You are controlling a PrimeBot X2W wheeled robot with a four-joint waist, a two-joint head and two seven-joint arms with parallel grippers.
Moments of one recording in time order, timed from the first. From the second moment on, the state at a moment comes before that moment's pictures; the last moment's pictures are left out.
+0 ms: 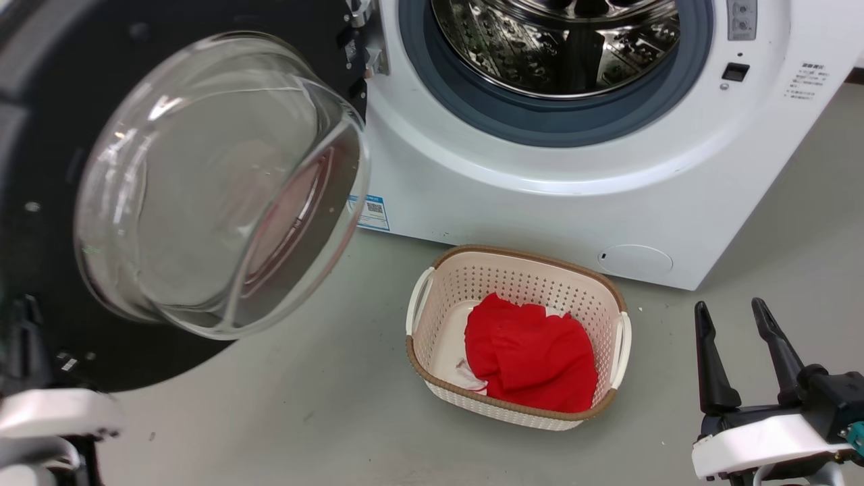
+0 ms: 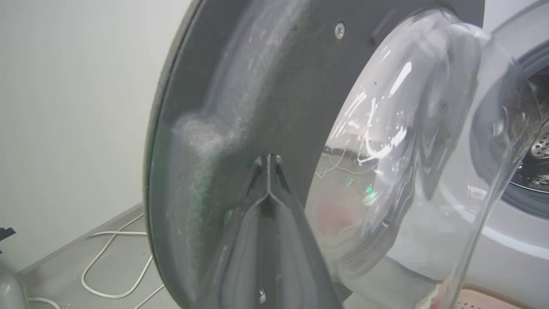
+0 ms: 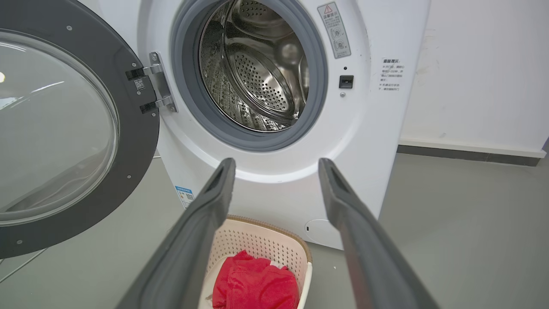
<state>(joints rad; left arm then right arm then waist) -0.09 0.27 0.25 0.19 -0.30 0.04 -0.26 0.04 -0.05 -0.06 -0.03 0.10 0.13 -0.17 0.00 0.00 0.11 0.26</state>
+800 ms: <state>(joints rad) -0.16 0.23 0.47 0.31 -0.24 -0.06 -0.26 0.02 -0.05 -0.04 -0.02 0.08 0.13 -0.17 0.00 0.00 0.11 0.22</state>
